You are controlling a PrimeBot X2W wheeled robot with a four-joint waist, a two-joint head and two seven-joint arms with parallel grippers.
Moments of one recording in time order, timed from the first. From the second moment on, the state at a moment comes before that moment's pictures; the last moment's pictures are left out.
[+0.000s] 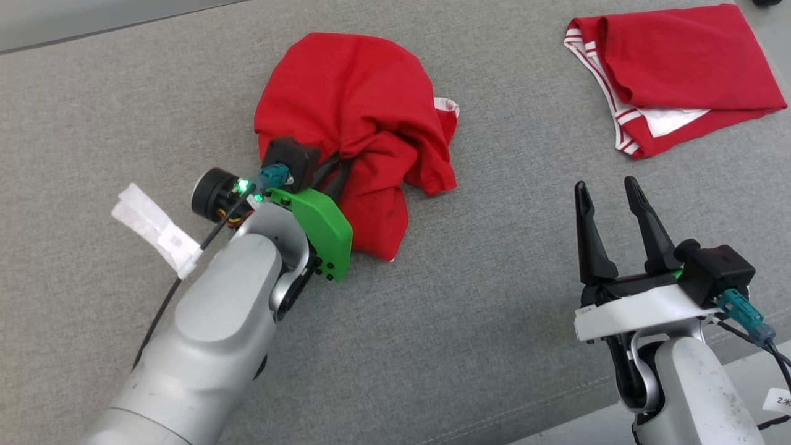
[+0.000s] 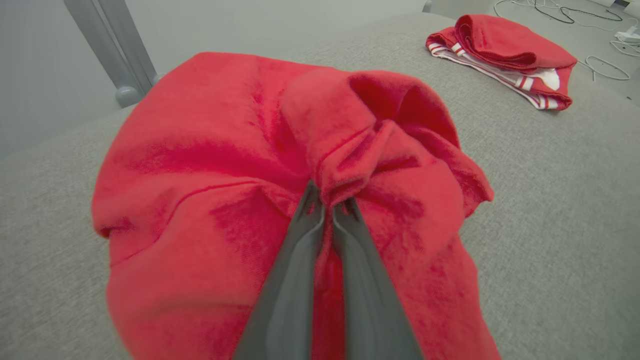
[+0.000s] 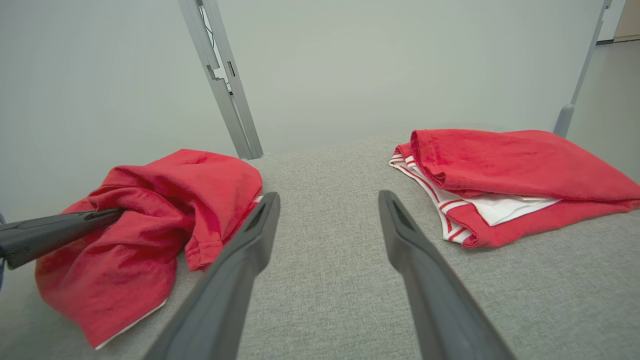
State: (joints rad) left arm -0.80 0.13 -0.71 0.70 -0.52 -0.10 -0.04; right arm -0.20 -0.05 0.07 0.11 0.23 0.13 -0.25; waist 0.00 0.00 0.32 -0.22
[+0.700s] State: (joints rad) left arm -0.79 0.06 -0.68 0.76 -0.54 -0.07 -0.26; right arm -0.18 -0.05 0.05 0.14 0.19 0.13 -0.24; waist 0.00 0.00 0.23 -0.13
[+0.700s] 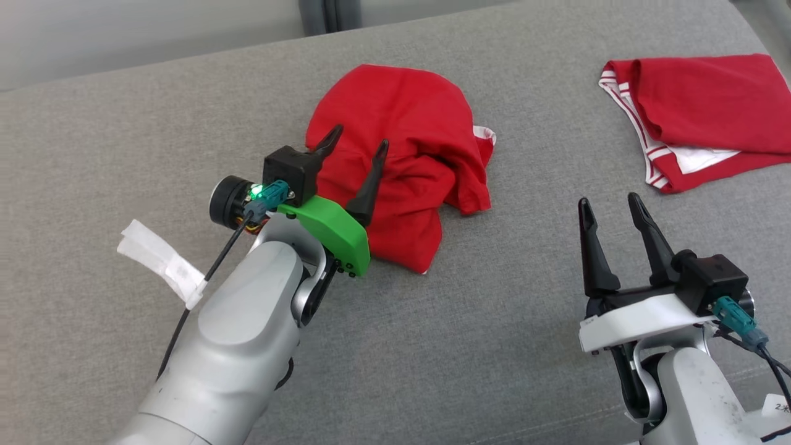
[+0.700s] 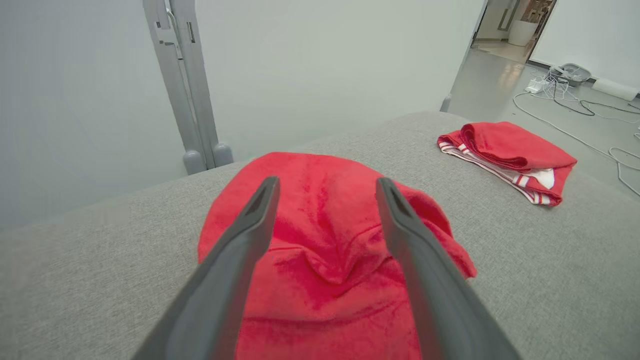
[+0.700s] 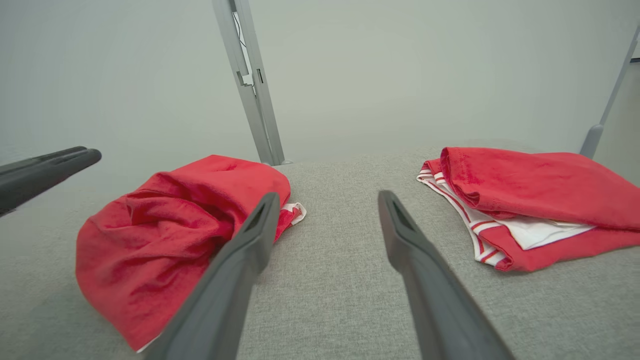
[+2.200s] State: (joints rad) left arm -0.07 0.05 -0.21 0.29 -0.36 0.04 -0.26; right arm -0.04 -0.05 0.08 0.25 0.23 0.13 -0.26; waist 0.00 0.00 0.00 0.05
